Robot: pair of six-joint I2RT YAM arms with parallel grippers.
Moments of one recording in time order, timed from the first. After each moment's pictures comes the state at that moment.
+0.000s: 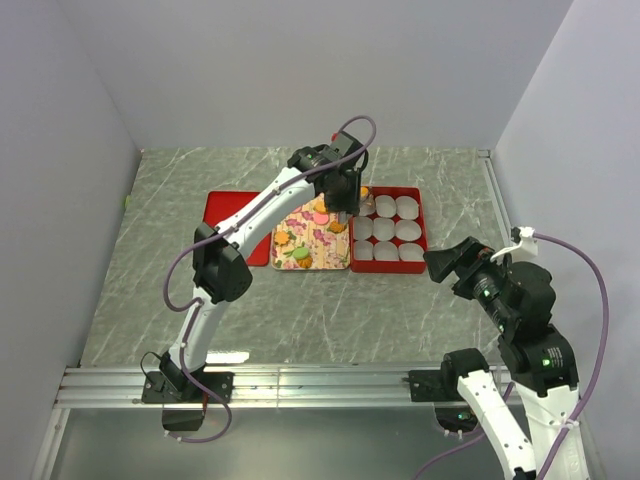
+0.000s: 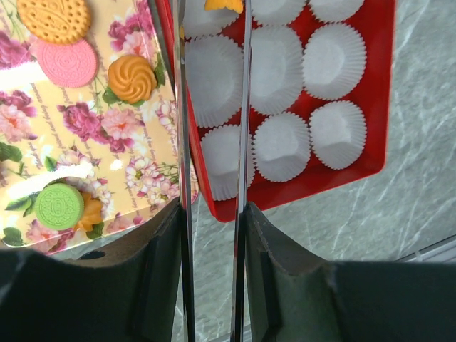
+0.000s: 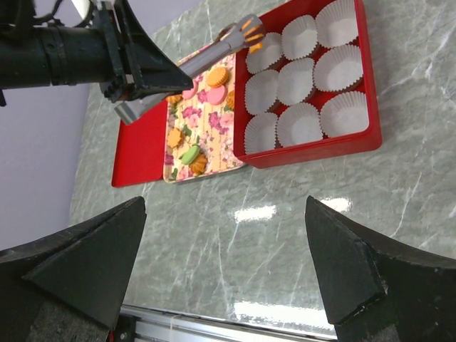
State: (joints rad) left arm -0.75 2.24 2.35 -1.07 -0.02 -0.62; right arm 0.18 0.43 0.92 -0.82 -0.05 0.65
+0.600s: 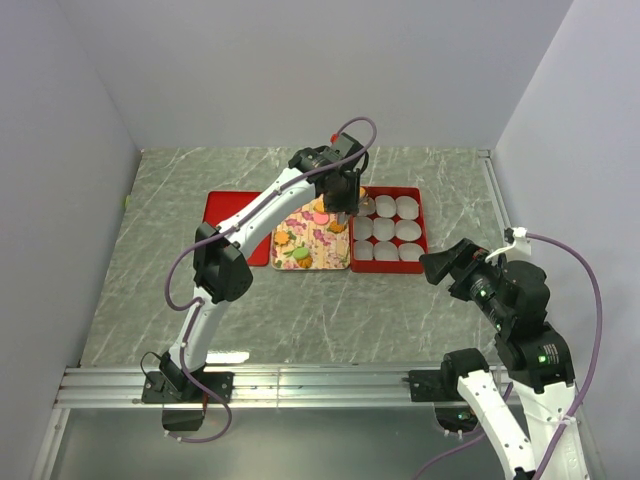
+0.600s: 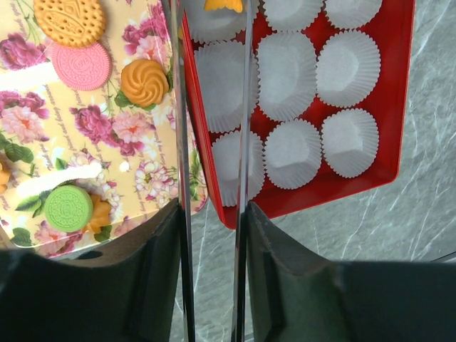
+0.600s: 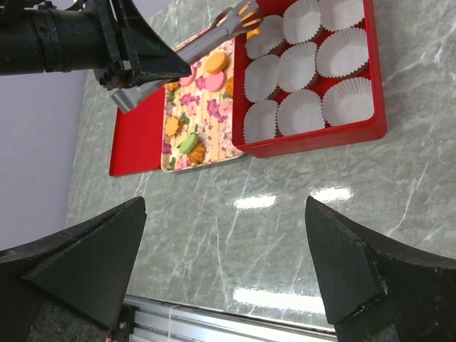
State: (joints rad) left arm -0.75 2.24 2.34 -1.06 -0.06 -0.62; right arm 0.18 0.44 0.89 -0.82 -0.07 0.65
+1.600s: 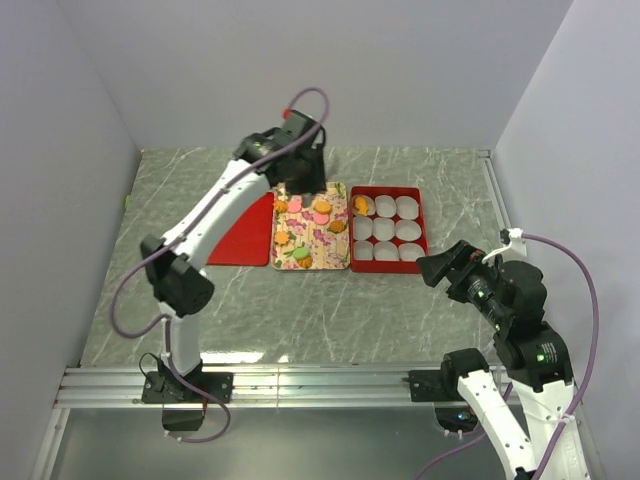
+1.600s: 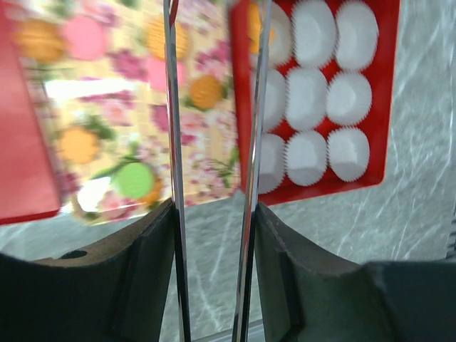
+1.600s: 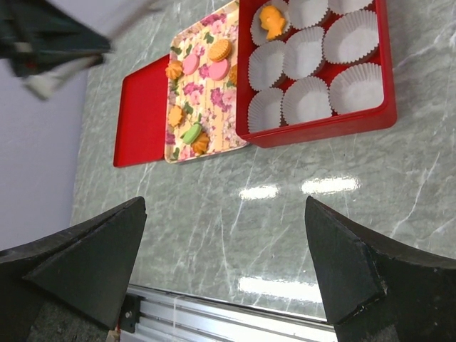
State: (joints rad) left arm -0.67 2.00 2.19 -1.07 -0.10 -0.63; right arm 0.19 0.43 0.88 -0.83 -0.10 0.67
